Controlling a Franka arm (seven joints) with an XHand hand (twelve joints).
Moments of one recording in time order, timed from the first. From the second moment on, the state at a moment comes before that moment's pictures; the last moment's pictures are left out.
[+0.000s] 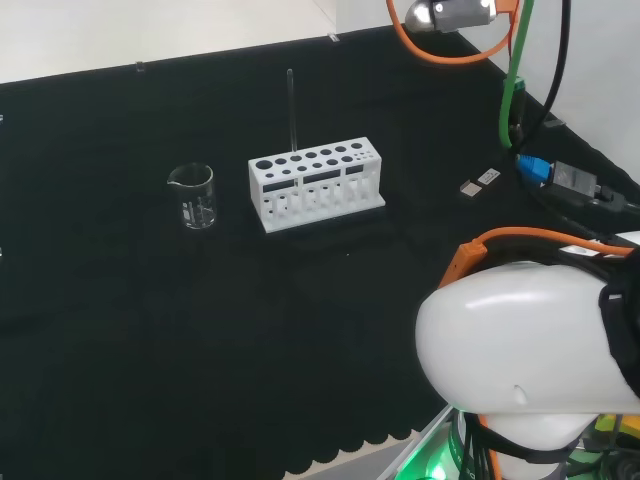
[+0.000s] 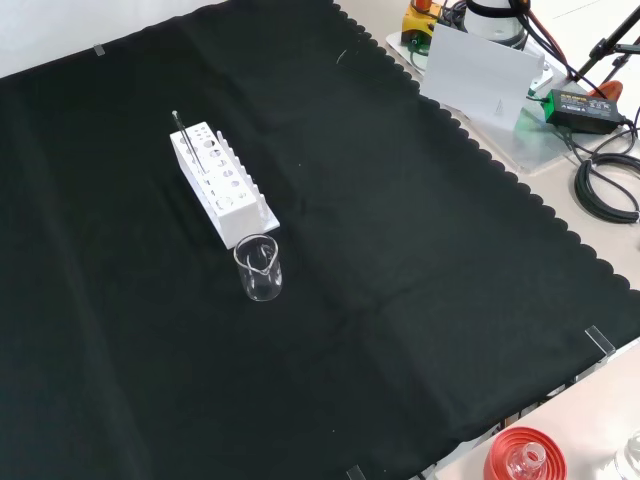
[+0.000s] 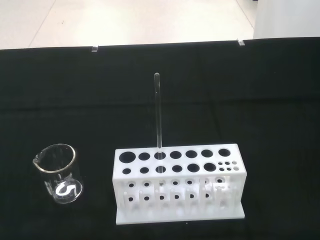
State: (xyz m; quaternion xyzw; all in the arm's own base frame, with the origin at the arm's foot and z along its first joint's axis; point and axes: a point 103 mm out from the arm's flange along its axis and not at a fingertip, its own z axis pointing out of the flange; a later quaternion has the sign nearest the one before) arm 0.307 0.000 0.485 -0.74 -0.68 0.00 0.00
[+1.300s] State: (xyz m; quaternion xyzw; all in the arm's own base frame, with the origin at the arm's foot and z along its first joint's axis) arm 0.221 -0.011 0.564 -0.77 -0.64 -0.02 -0.04
